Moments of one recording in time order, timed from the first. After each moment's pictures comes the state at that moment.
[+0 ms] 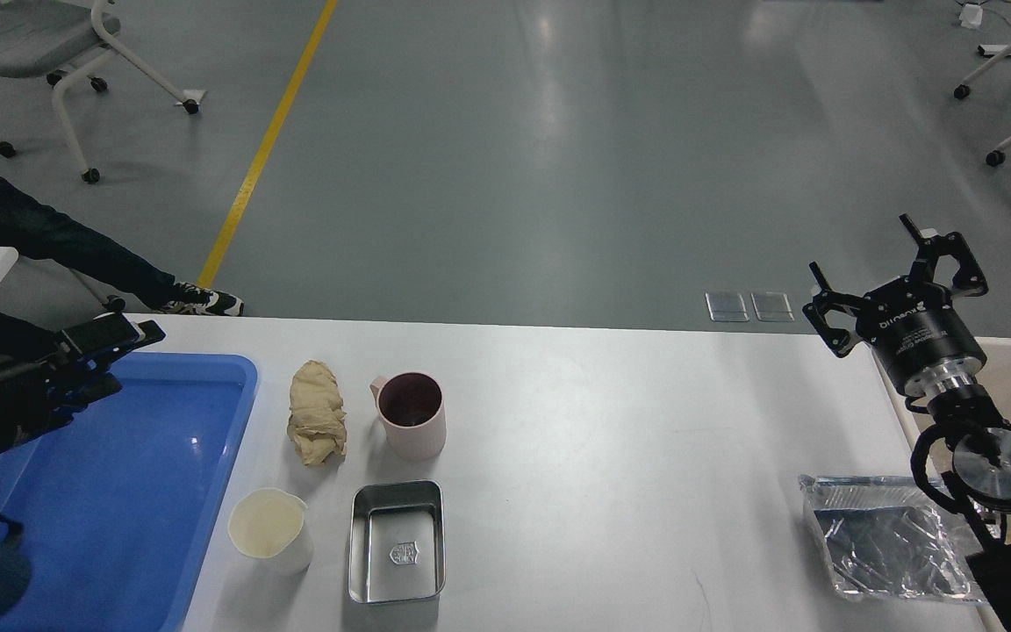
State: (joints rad) left arm -0.46 1.08 -0.61 -1.48 0.77 -0.20 0.01; right arm 0.25 -0.35 1.45 1.20 -0.03 0.26 0.01
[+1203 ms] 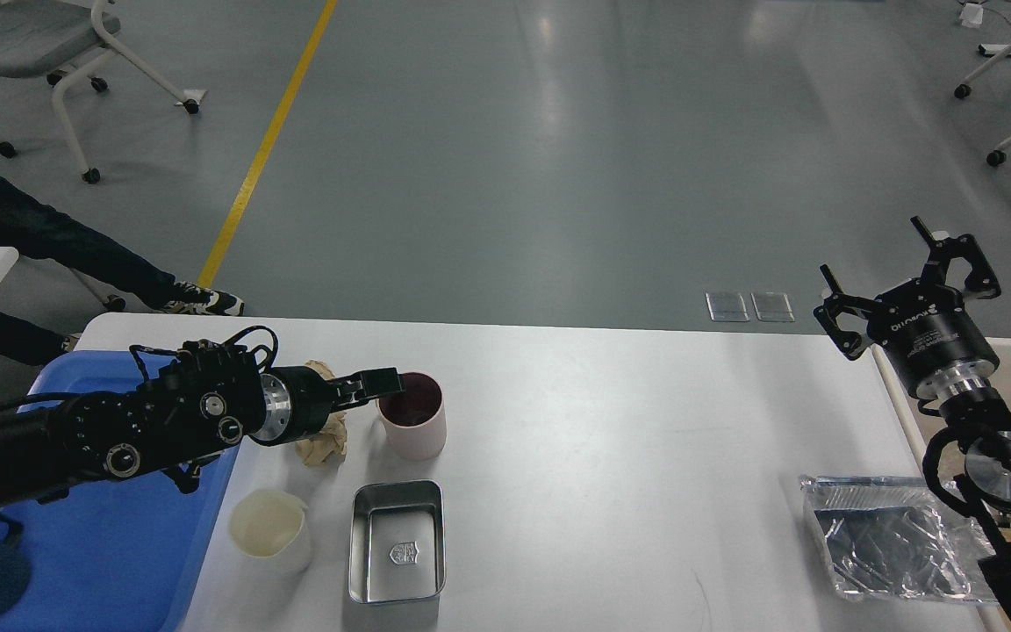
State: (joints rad) left arm -1.04 0.41 0.21 -1.06 0.75 -0.08 0.05; right arm 0.24 -0.37 1.45 1.20 -0.03 0.27 0.01
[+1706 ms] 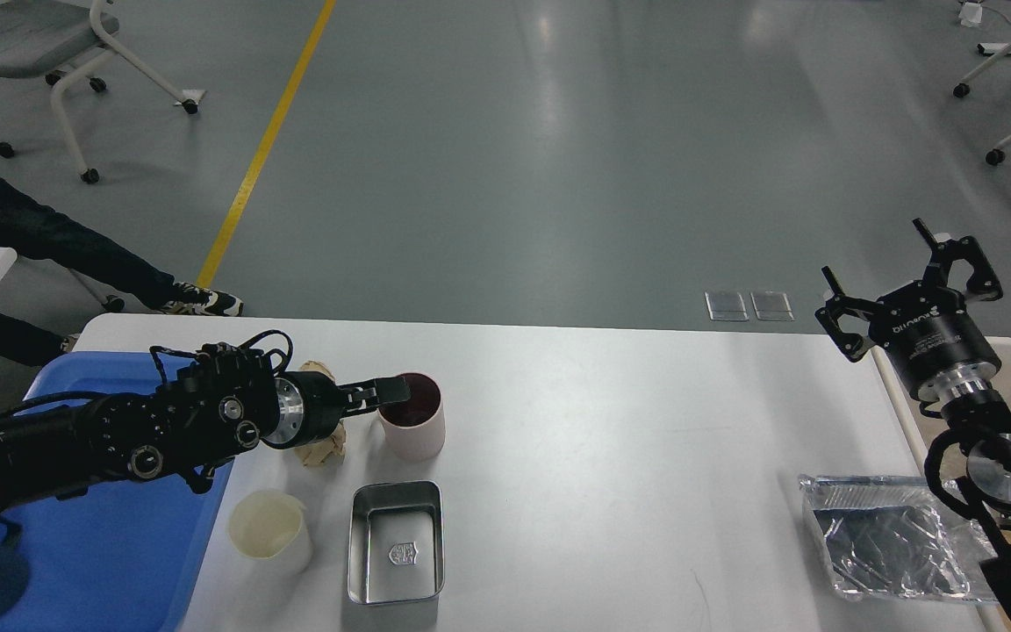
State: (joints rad) left arm -1.05 0.35 0.26 -1.00 0.75 -0.08 0.05; right arm 0.24 -0.37 1.46 1.20 -0.03 0.27 0.01
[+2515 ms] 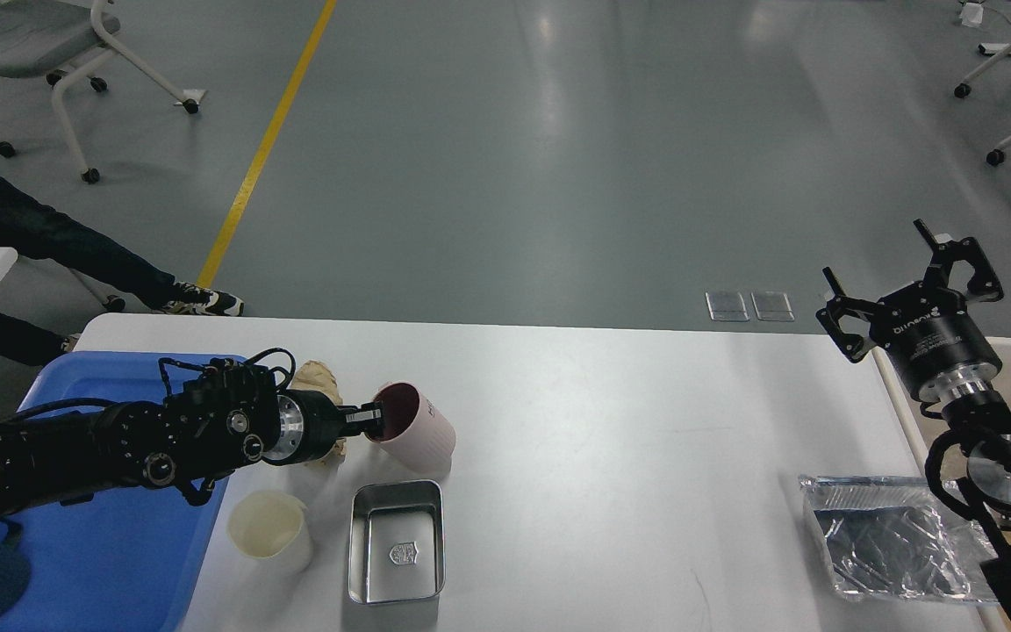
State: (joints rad) left arm -1.07 0.31 0.38 -0.96 0.68 -0.09 0.03; right arm 0.23 -0.37 1.46 1.19 -0.03 0.27 0.01
